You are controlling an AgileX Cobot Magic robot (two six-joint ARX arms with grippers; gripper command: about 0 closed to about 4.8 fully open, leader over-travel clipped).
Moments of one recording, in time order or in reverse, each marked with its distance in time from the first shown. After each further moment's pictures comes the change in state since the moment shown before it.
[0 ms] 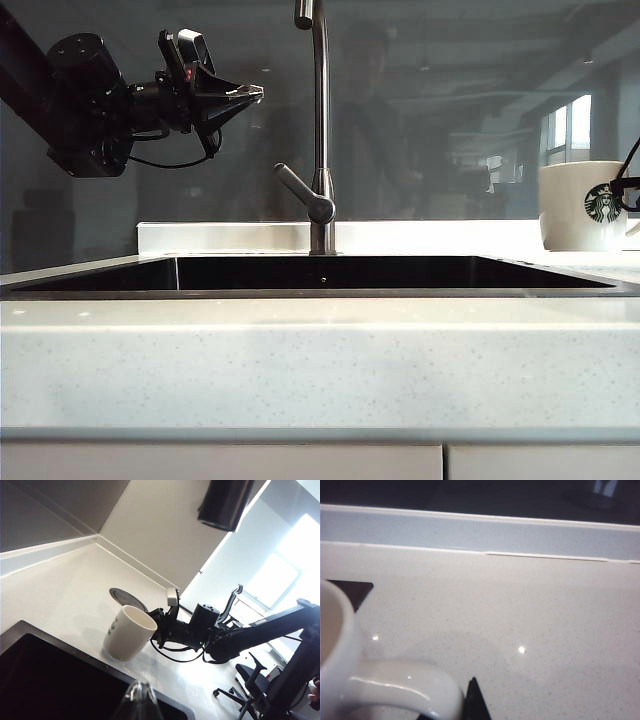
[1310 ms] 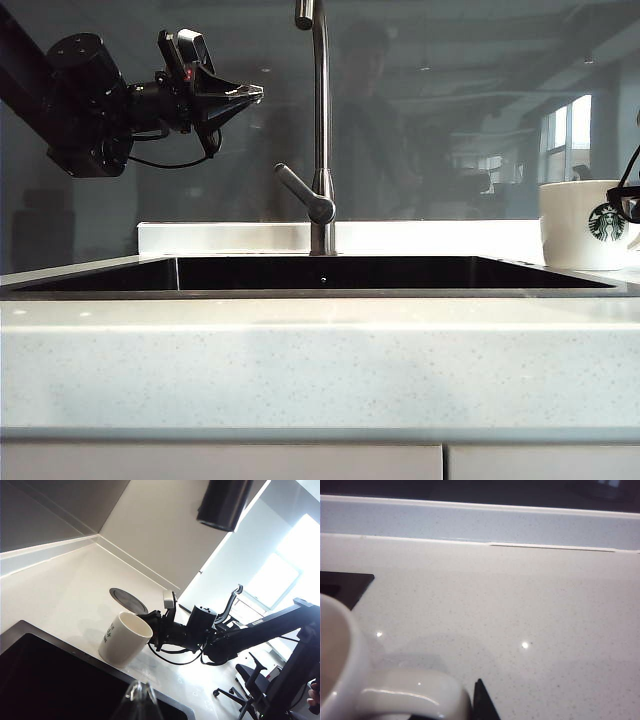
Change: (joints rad) left arm 0.000 0.000 0.000 0.000 0.000 -0.001; right arm 0.004 0.030 0.002 0.005 0.000 0.005
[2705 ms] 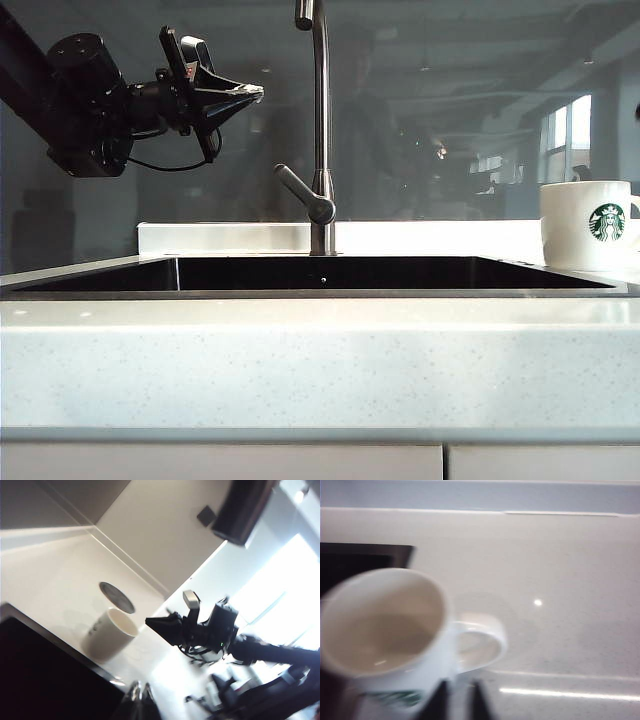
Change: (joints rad) left arm 0.000 0.000 0.000 0.000 -0.005 -0.159; right arm 0.000 -0.451 -0.009 -0.635 -0.041 0.002
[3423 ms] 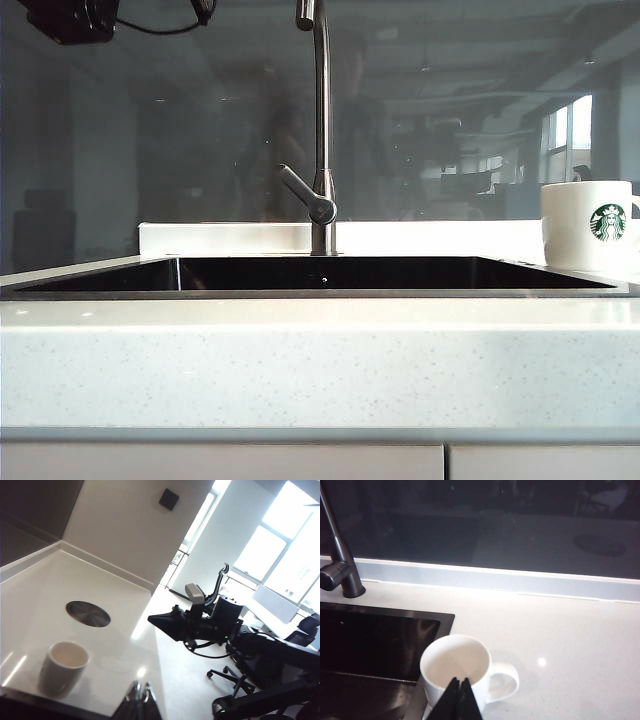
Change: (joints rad) left arm -0.038 -0.308 -0.002 0.000 0.060 -0.031; right arm 0.002 -0.460 -0.001 -0.216 -0.048 0.015
